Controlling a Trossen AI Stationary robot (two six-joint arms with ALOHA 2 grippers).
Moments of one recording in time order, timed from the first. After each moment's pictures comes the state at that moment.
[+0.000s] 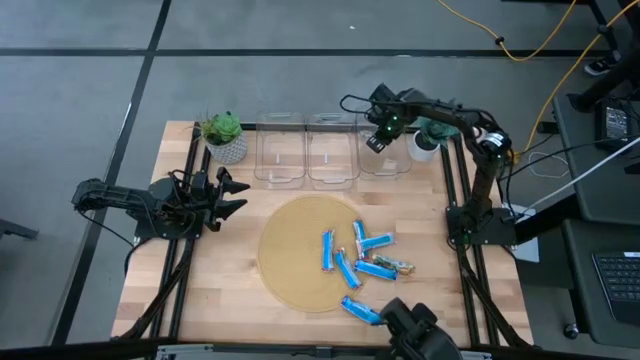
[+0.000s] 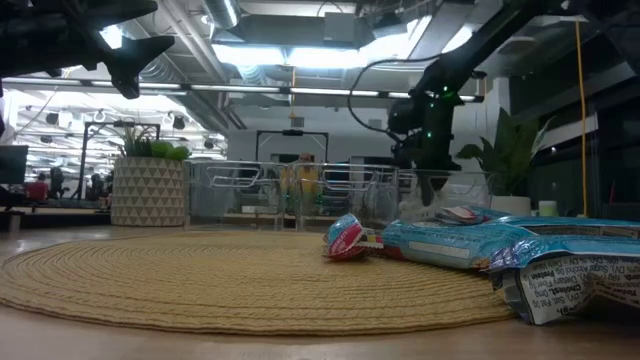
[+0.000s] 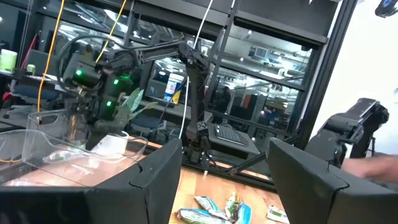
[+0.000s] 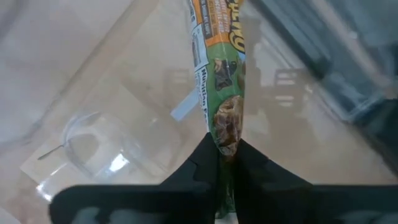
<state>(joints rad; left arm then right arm) -0.09 0.12 0.01 0.41 -0.19 -0.27 -0.84 1.92 1.42 -0.91 -0.06 -0.08</state>
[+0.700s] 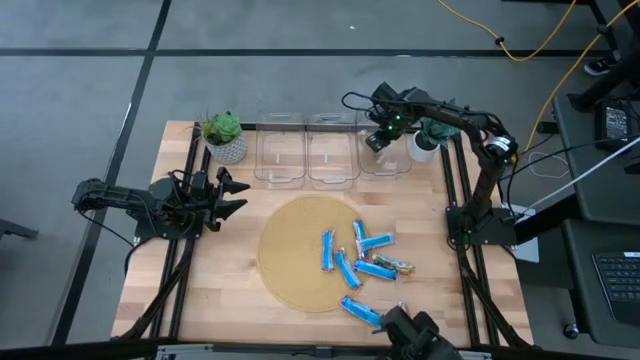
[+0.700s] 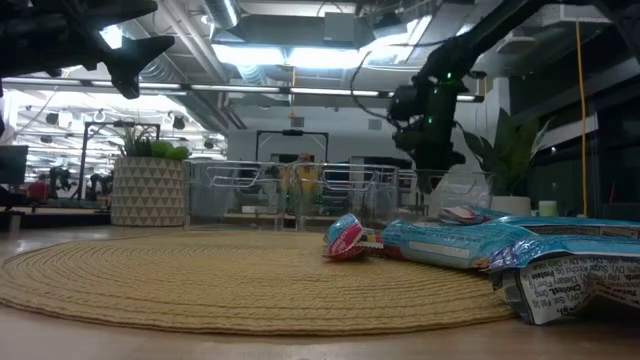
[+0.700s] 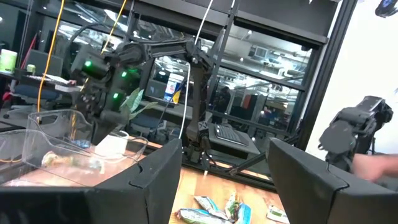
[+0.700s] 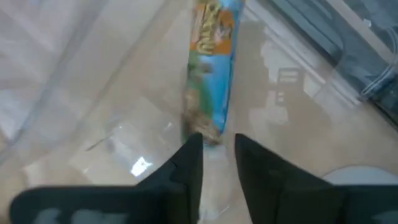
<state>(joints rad) -0.09 0.12 0.01 0.41 -0.19 -0.27 -0.81 1.83 1.42 -0.95 -0.10 0.04</state>
